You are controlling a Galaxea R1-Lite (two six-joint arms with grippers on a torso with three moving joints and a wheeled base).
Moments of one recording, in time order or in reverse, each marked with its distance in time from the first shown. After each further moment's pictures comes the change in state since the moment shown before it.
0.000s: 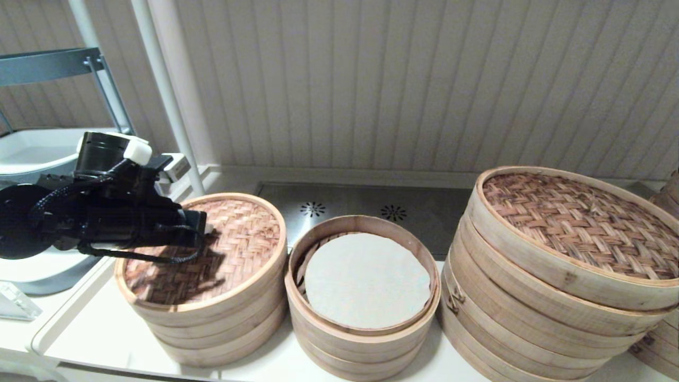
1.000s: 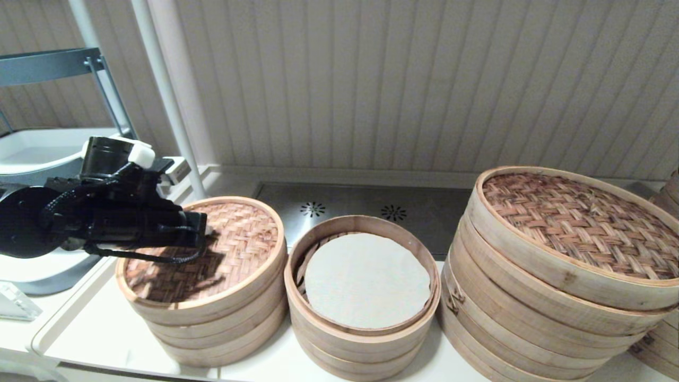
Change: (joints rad) left arm 0.018 0.028 0.004 -0.017 -0.003 0.000; right arm 0.000 0.000 0.000 0.000 0.000 0.000
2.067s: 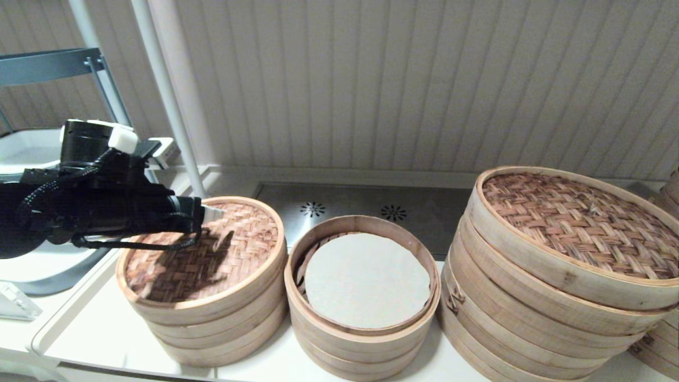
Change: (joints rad) left arm -0.001 -0.057 -0.006 -0.066 0.011 0.001; right arm 0.000 0.000 0.000 0.000 0.000 0.000
